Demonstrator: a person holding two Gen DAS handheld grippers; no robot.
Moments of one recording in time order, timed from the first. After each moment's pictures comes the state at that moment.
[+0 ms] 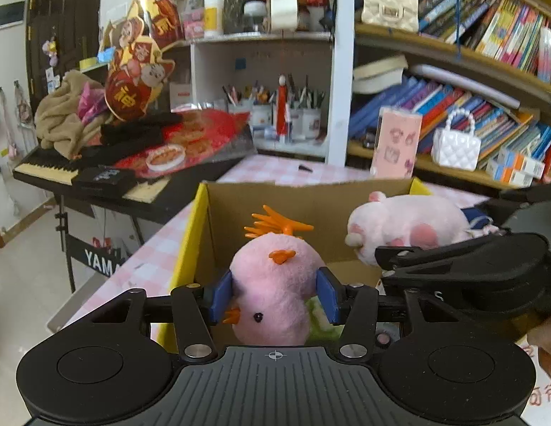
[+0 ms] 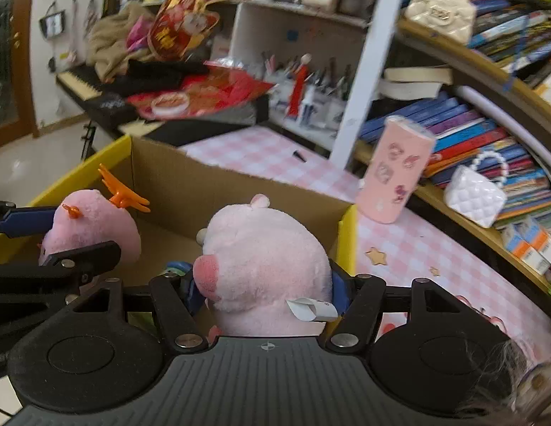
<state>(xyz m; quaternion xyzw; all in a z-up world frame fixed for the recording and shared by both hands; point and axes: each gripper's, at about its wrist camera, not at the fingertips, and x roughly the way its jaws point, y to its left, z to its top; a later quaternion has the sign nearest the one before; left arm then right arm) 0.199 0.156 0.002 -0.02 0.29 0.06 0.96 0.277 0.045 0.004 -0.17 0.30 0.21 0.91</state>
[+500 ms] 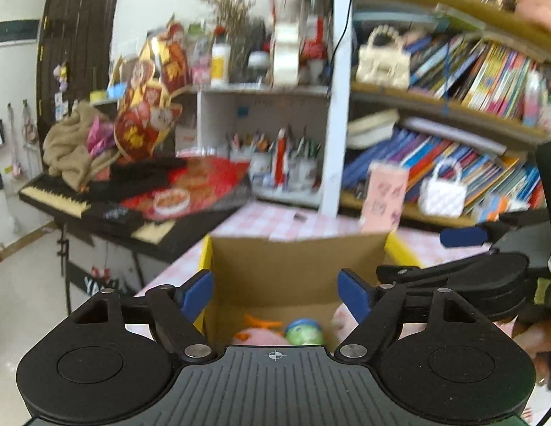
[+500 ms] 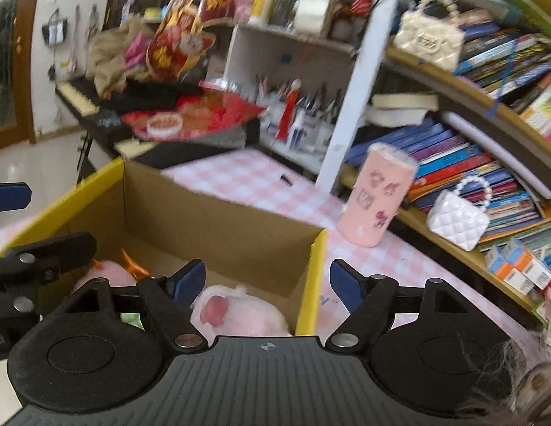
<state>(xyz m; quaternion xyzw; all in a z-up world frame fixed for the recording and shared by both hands) 0.161 0.151 0.047 -0.03 0.20 0.06 0.98 0.261 0.026 0.036 -0.17 0.25 0.20 0.93</state>
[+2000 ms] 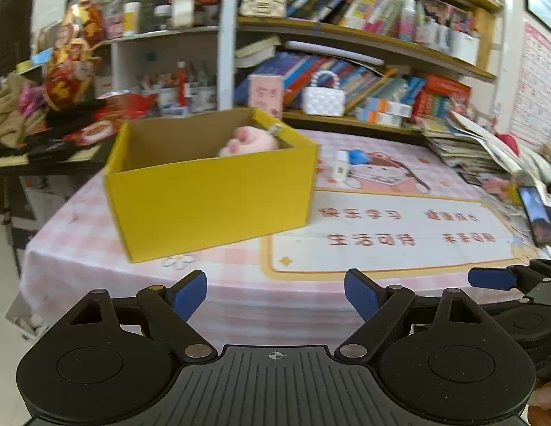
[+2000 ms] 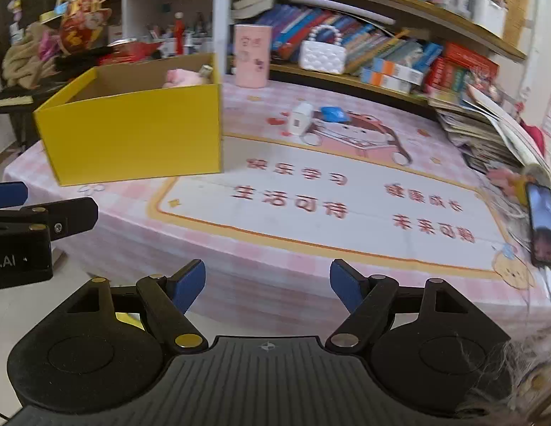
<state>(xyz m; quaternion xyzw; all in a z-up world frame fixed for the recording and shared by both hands) 0.006 0.088 -0.003 0.00 0.30 -0.10 0.95 0.002 -0.068 -0.031 -0.04 0.35 0.01 0.93</state>
